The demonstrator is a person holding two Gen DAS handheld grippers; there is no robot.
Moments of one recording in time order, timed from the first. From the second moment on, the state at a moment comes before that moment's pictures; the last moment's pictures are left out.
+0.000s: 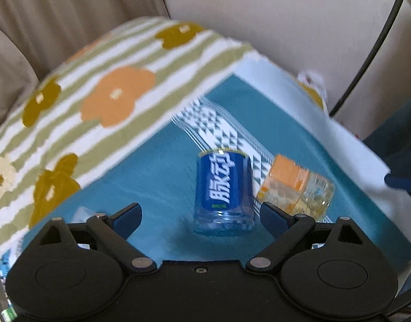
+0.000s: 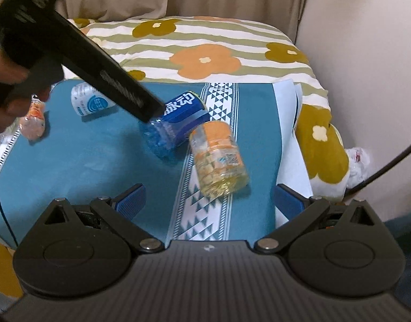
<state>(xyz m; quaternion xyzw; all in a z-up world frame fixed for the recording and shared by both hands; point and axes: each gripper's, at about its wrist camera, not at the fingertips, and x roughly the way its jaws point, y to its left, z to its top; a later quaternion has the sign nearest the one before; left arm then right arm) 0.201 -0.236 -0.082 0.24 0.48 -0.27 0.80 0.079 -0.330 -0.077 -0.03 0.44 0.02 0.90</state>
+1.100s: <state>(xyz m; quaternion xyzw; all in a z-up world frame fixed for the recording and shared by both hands) 0.215 -0.259 -0.124 0.25 0.52 -0.24 0.78 0.120 -0.353 -0.117 -0.02 0.47 0.08 0.88</state>
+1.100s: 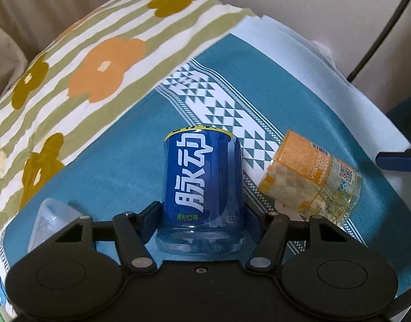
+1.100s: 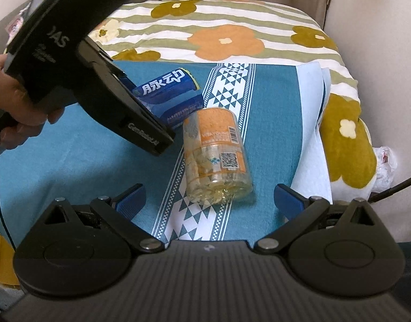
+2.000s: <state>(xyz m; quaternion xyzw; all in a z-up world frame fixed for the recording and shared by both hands) 0.090 -0.087 -0.076 0.03 0.51 -0.13 0.85 0.060 -0.274 -0.084 0.04 0.46 0.06 0.88</state>
